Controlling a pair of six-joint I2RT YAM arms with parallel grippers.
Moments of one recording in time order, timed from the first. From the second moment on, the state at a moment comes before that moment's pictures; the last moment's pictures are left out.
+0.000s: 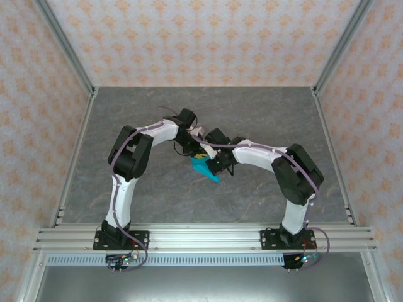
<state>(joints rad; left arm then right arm) -0.41 2.20 1.54 -0.66 0.66 -0.51 0.71 1.83 1.15 -0.55 -0.09 0.04</state>
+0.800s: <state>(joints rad) -0.41 2.20 1.54 -0.66 0.66 -0.51 0.71 1.84 1.15 -0.54 -0.06 0.06</state>
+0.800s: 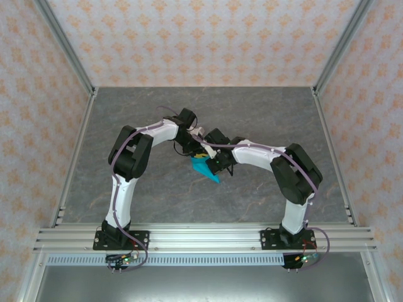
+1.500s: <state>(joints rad) -0.41 2.20 1.54 -0.66 0.66 -0.51 0.71 1.86 1.15 -0.55 -0.08 0.06</state>
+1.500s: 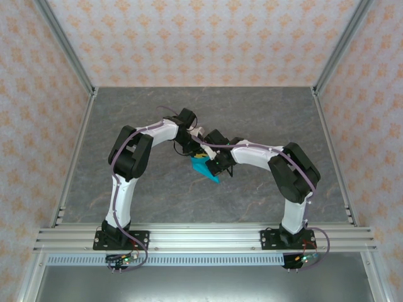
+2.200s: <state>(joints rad) -0.41 2.20 1.54 -0.66 0.66 -0.51 0.71 1.85 1.14 -0.52 -0.09 0.03</state>
